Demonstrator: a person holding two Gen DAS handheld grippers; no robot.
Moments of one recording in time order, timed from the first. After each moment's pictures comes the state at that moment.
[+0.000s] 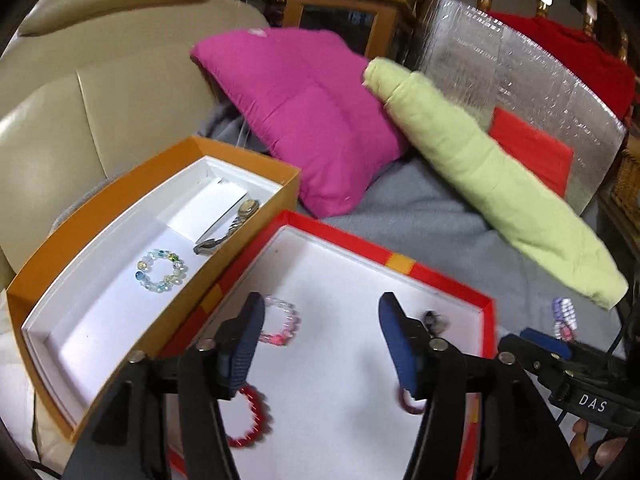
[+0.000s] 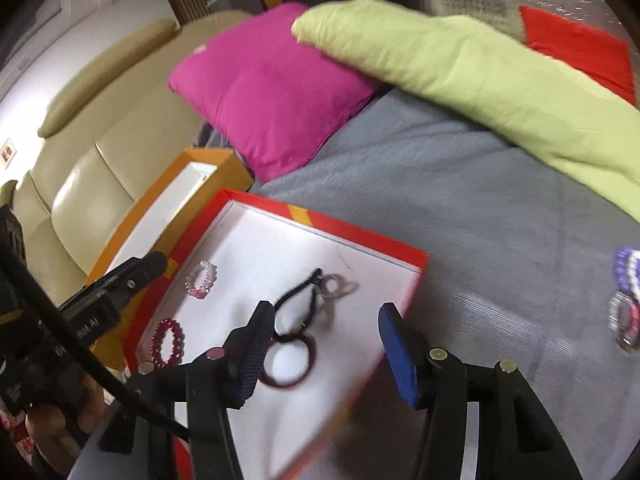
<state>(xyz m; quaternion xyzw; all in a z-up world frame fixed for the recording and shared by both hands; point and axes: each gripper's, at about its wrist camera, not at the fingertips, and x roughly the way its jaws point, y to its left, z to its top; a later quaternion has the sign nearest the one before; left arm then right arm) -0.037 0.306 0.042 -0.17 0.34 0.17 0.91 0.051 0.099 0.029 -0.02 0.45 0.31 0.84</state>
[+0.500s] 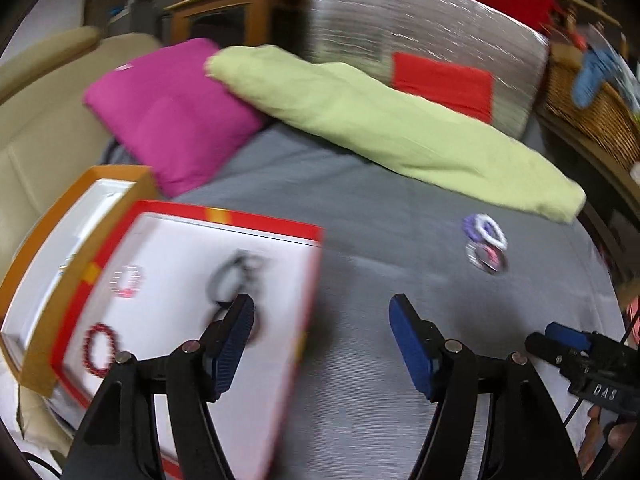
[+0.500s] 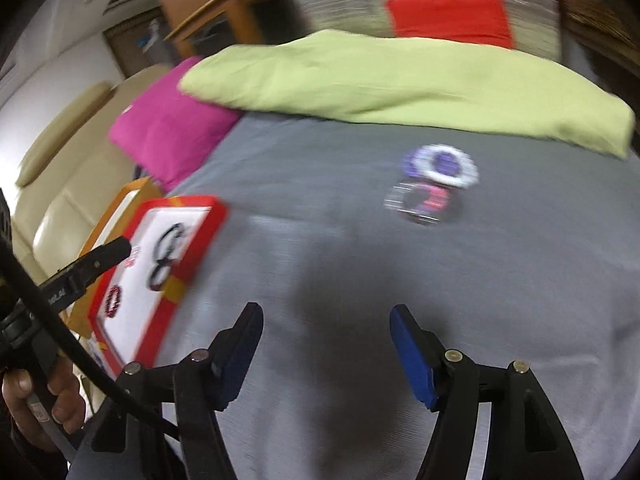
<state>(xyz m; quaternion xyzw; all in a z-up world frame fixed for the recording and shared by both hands) -0.021 0.117 0.044 -0.07 0.38 0.07 0.92 0.007 -0.126 0.020 0.05 0.45 0.20 0.87</state>
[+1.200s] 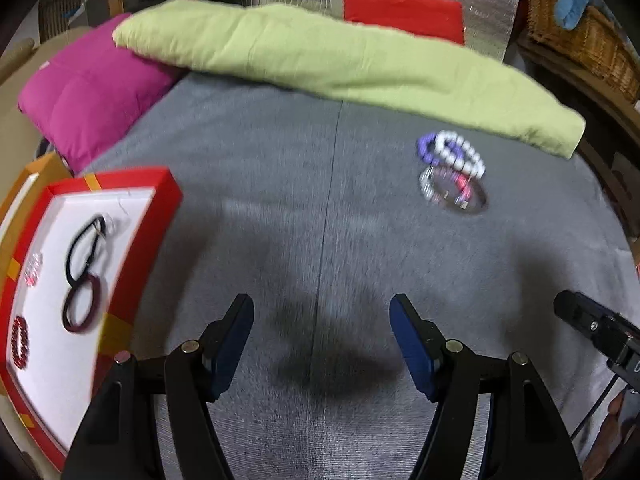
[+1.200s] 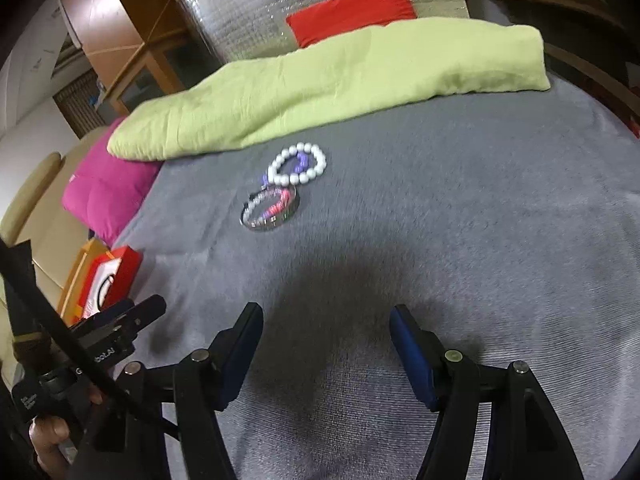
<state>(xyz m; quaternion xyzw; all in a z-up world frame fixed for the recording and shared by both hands) 0.039 0.030 -0.031 -0.04 0.46 0.04 0.89 0.034 -0.210 -0.020 0.11 0.44 0.13 0.88</state>
